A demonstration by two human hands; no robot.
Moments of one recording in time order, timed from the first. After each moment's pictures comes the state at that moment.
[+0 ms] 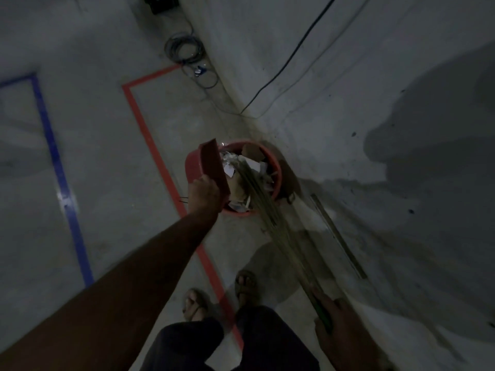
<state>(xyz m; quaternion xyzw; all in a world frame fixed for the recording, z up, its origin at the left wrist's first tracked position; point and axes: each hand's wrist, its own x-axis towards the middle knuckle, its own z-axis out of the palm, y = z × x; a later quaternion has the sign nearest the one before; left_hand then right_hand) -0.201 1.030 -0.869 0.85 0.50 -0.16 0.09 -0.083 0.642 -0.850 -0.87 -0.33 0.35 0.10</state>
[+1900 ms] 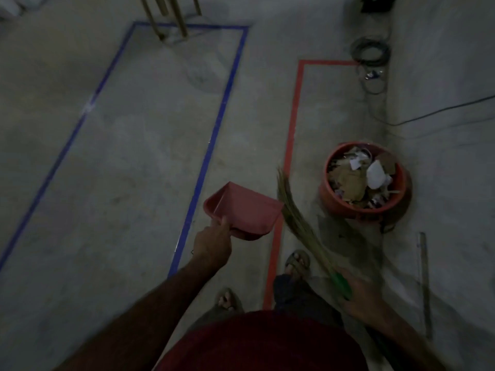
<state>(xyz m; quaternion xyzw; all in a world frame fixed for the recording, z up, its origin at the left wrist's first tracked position) -0.514 0.730 -0.791 0.62 0.75 -0.15 0.18 -0.126 0.665 -0.865 -0.60 -0.67 0.43 -0.05</state>
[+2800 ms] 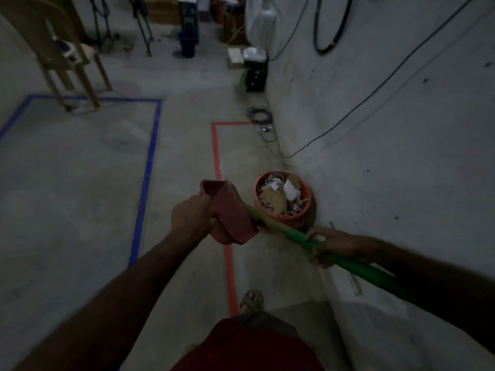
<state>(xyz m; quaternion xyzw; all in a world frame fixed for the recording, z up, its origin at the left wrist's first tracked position) -0.528 0.750 -0.668 0.78 0.62 0.02 0.09 -0.181 0.649 -0.641 -0.71 -0.41 0.57 0.03</state>
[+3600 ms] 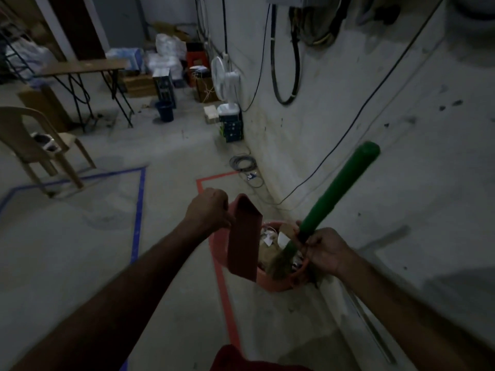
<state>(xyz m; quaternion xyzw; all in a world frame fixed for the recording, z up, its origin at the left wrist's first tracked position) -0.385 0.958 -0.557 0.86 0.50 0.08 0.11 -0.131 0.806 -0.616 -0.39 0.00 0.69 0.61</state>
